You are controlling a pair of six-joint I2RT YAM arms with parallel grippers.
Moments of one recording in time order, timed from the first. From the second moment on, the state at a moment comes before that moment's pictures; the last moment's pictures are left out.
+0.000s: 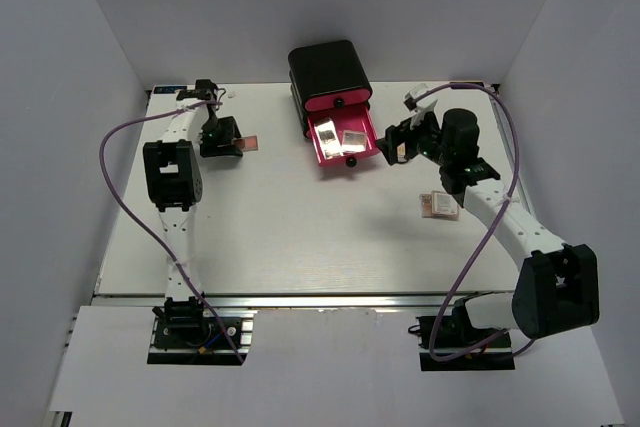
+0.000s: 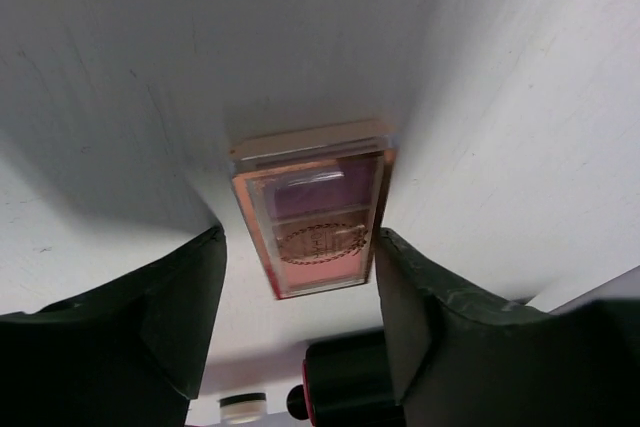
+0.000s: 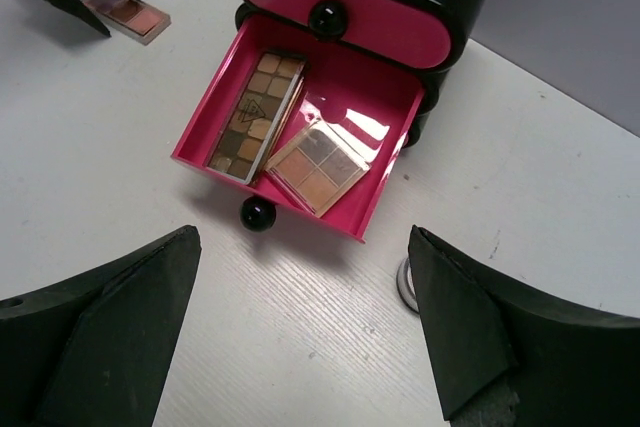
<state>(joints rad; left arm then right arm) 0.01 2.47 2.16 -1.06 0.06 -1.67 0.30 1.33 0.95 0.13 -0.41 -0.17</state>
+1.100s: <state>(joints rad) 0.02 2.39 2.04 -1.11 0.02 -1.39 0.26 1.28 0.93 0.14 -0.46 -0.12</state>
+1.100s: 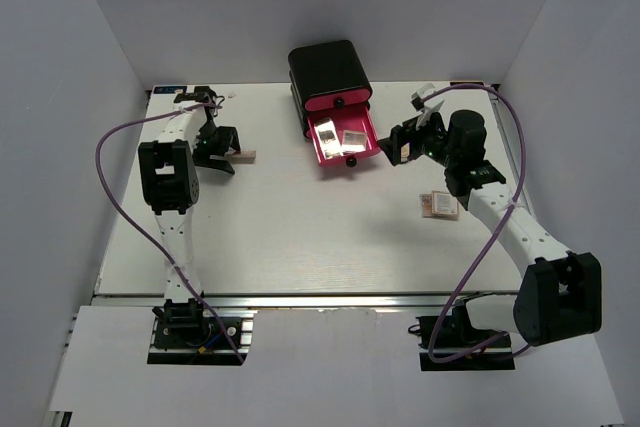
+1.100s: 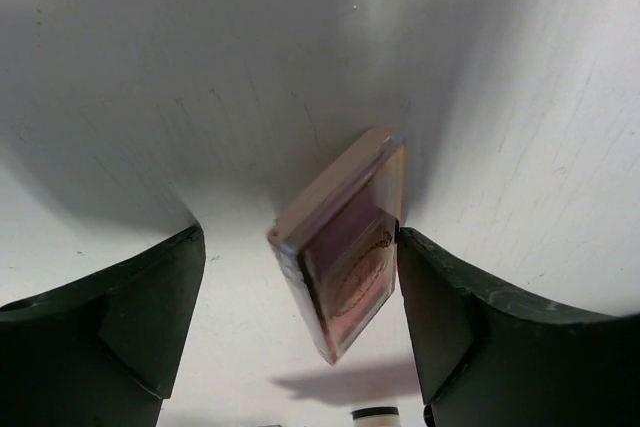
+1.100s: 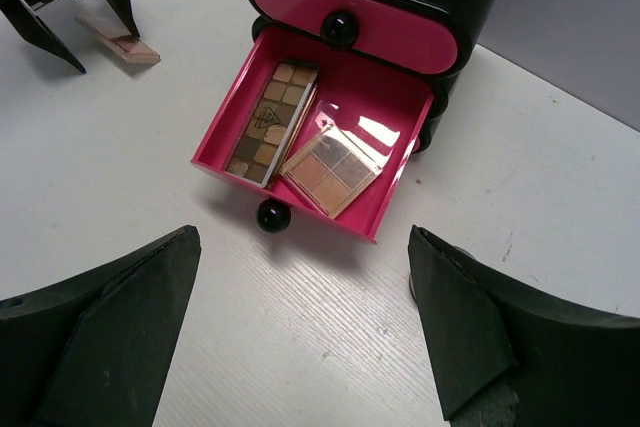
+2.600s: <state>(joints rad) -0.16 2.12 1.71 -0.69 0.05 -0.99 0.22 1.13 0.83 0.15 -0.35 -0.15</state>
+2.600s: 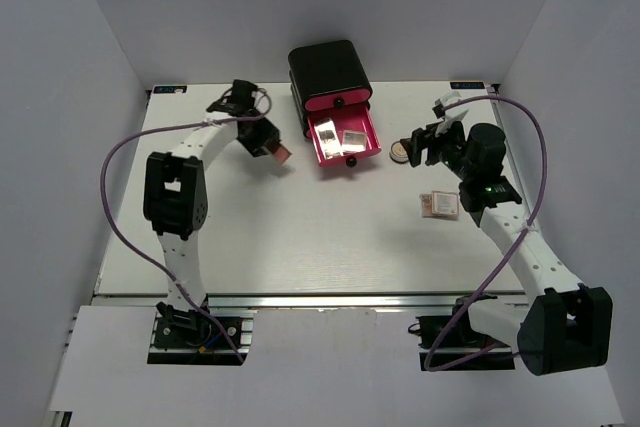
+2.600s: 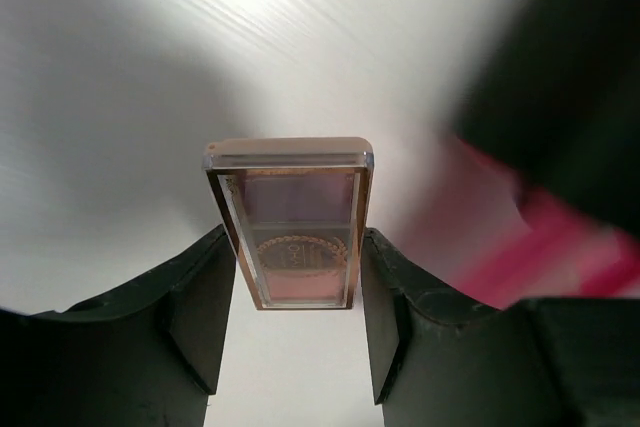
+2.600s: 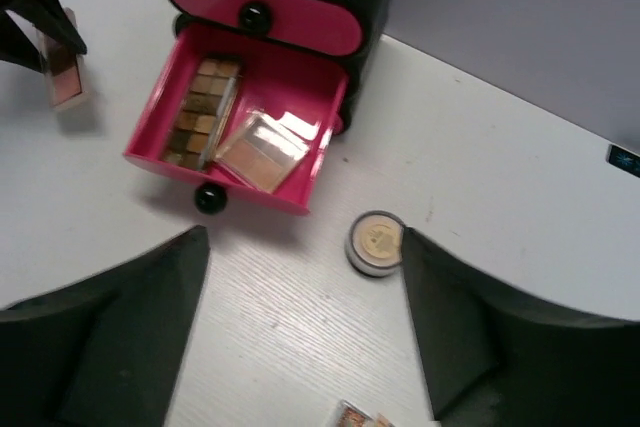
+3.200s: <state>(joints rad) -0.55 2.04 1.81 -0.45 -0.17 -0.71 0.11 1.06 0.82 0.05 -0.35 -0.15</state>
